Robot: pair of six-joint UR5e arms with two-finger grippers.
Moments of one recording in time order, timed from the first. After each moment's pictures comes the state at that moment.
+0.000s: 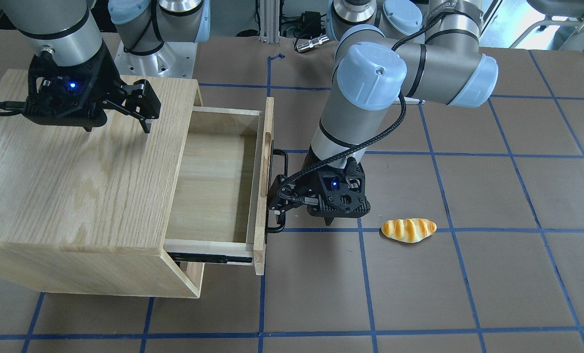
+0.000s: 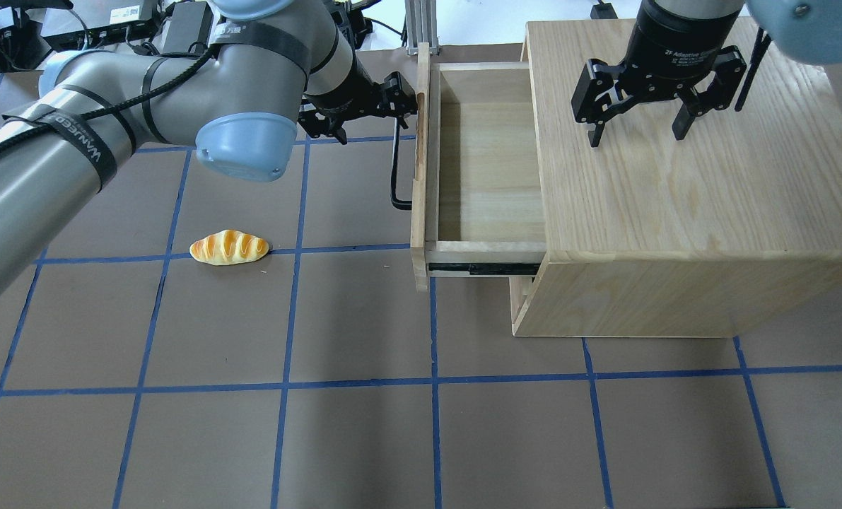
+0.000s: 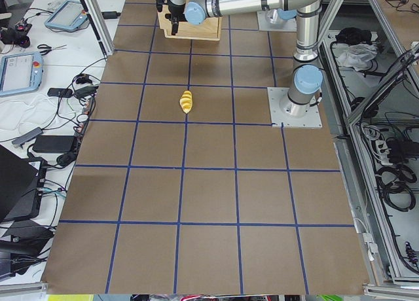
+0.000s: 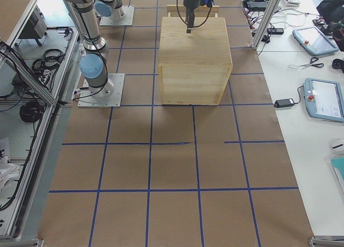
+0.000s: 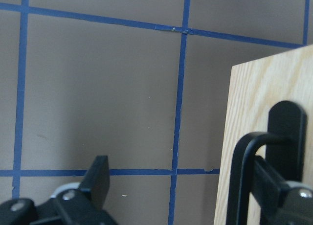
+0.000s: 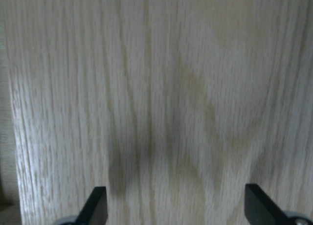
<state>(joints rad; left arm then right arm) -1.77 -1.88 -1.56 -0.99 1.42 -0.32 1.60 -1.49 1.43 -1.47 -1.61 0.02</state>
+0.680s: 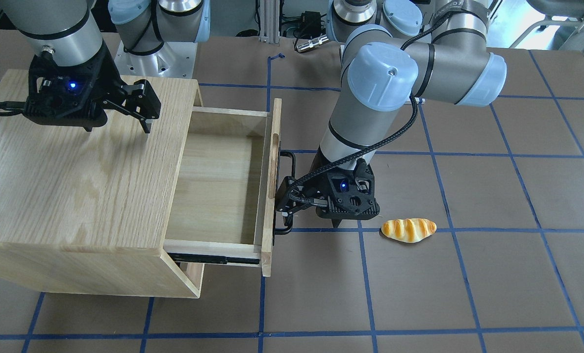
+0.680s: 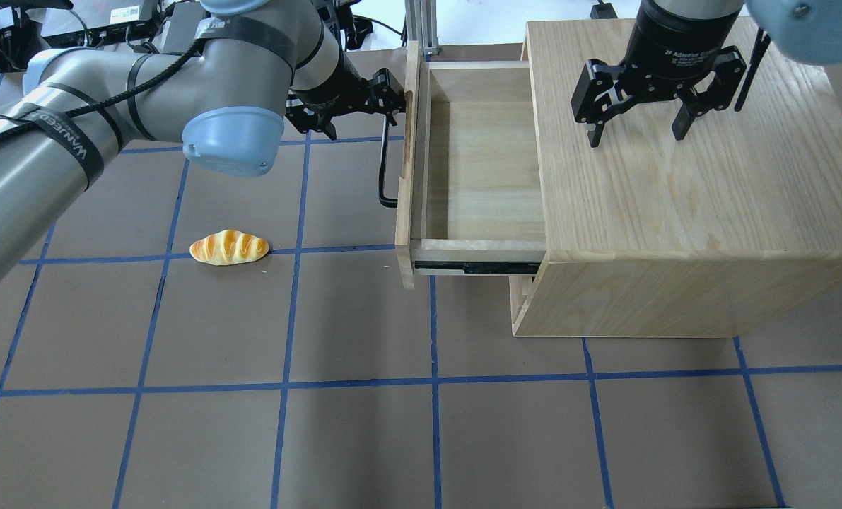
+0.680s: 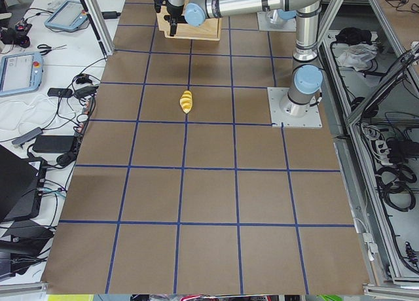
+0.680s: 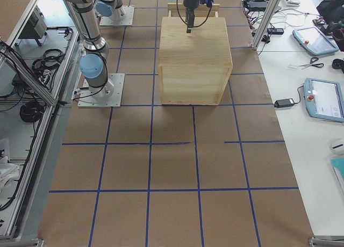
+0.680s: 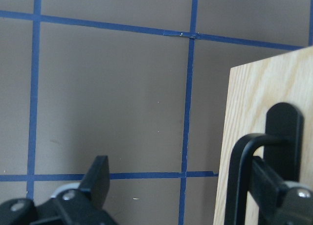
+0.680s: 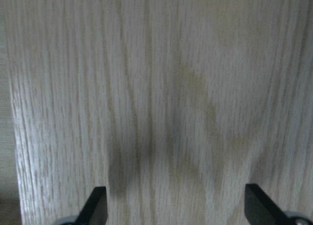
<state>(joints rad) -1.75 -1.88 -1.56 -1.00 1.42 -0.29 1.60 -1.49 1.43 -1.47 -1.61 0.02</state>
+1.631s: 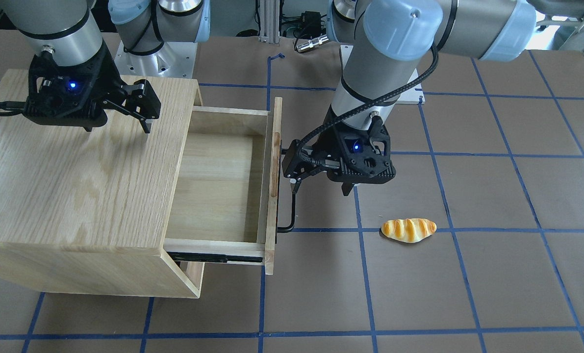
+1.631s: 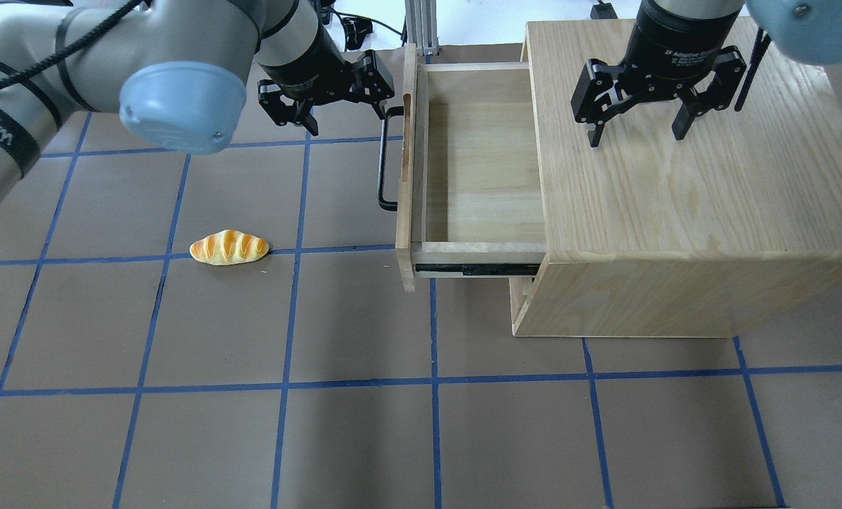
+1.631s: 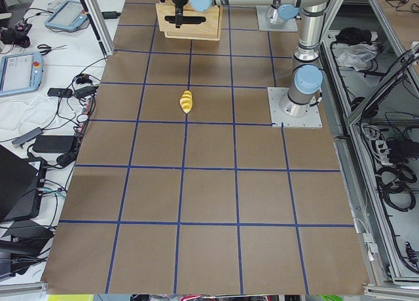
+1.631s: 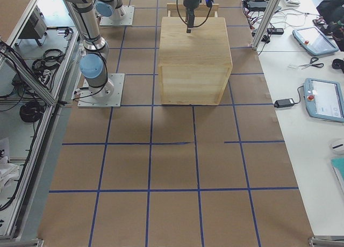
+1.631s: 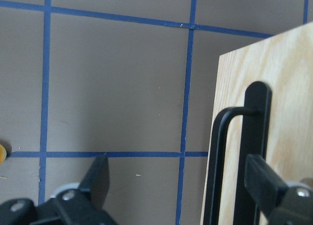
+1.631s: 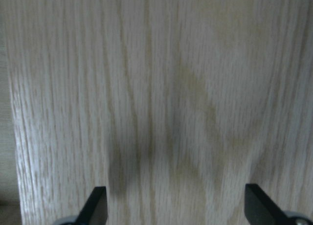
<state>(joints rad) -1.74 -1.78 -1.48 -1.27 1.43 -0.27 1.60 -1.49 1.43 -1.47 -1.61 0.02</state>
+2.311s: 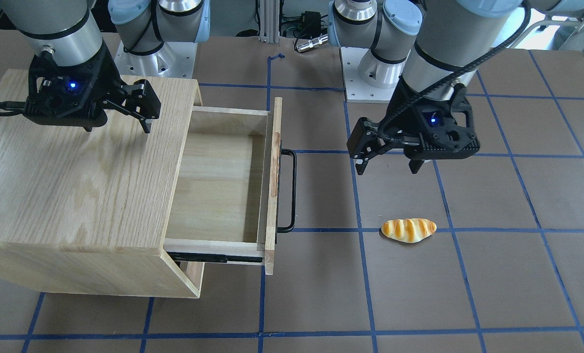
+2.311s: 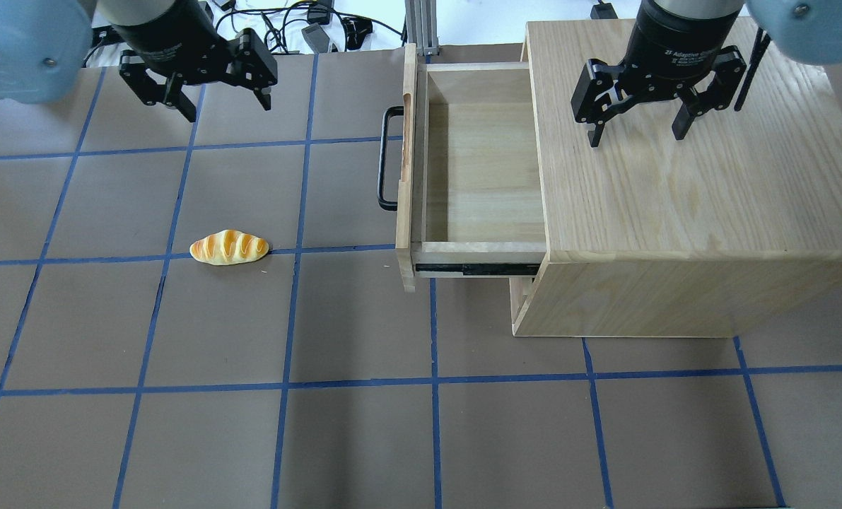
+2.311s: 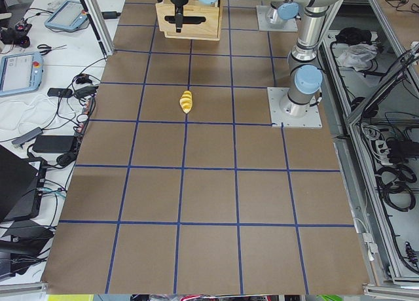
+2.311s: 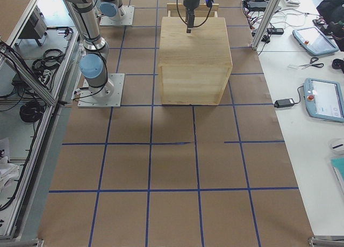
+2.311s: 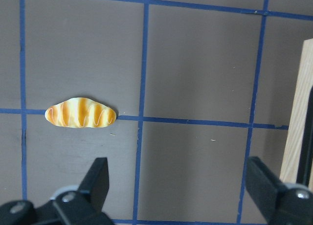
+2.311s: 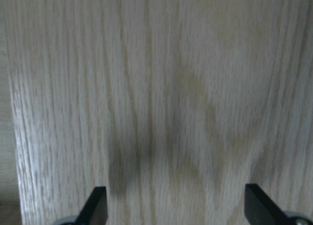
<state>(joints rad) -1.55 -1.69 -1.44 -1.47 1.54 -0.09 1.60 -1.49 1.43 -1.47 -1.61 0.02</state>
